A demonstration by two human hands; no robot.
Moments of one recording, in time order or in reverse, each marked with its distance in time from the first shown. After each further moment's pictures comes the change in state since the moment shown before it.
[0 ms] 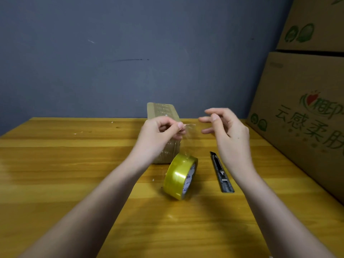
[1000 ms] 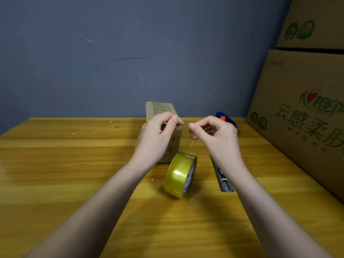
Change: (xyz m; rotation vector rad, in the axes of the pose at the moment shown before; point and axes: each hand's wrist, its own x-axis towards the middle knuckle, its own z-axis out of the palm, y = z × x) left_hand 0.006 -0.014 0.002 0.292 0.089 0.209; right_hand 0.000 0.001 0.013 0.015 -0.108 0.014
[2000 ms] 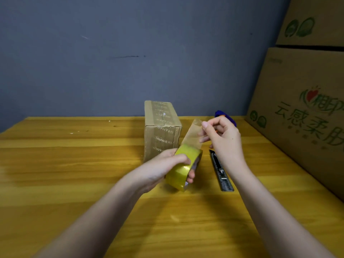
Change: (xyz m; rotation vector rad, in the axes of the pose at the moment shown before) left_hand -0.035 -0.005 0.013 -0.619 -0.643 -0.660; right_hand 0.006 0.029 -0.001 0.168 0.067 0.161
